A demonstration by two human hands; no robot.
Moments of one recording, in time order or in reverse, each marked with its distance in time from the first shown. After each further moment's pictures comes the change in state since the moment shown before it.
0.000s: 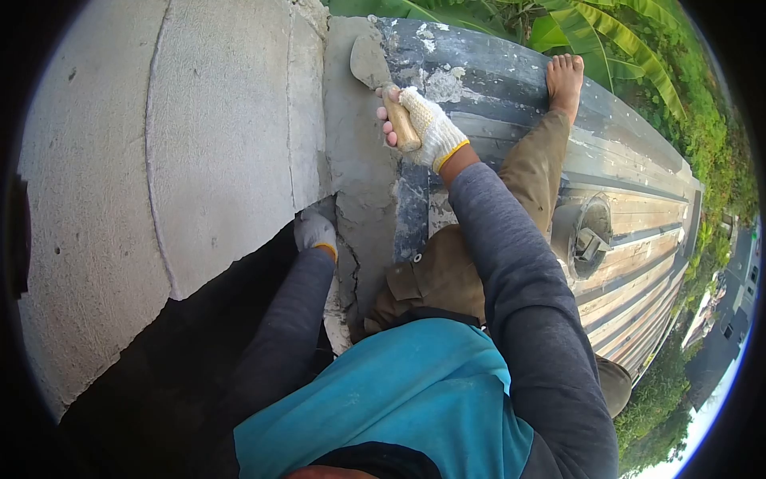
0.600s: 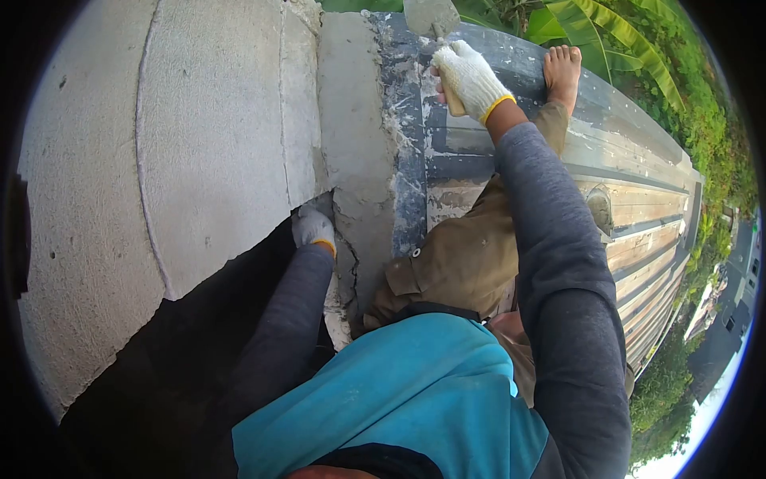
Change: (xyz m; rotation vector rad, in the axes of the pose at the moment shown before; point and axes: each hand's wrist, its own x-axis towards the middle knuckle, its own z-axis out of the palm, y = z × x) left_hand -0.002 0.003 -0.005 -0.023 -0.049 -0.065; right_hand -0.019 -0.085 -0.021 -0.626 0.365 -0.230
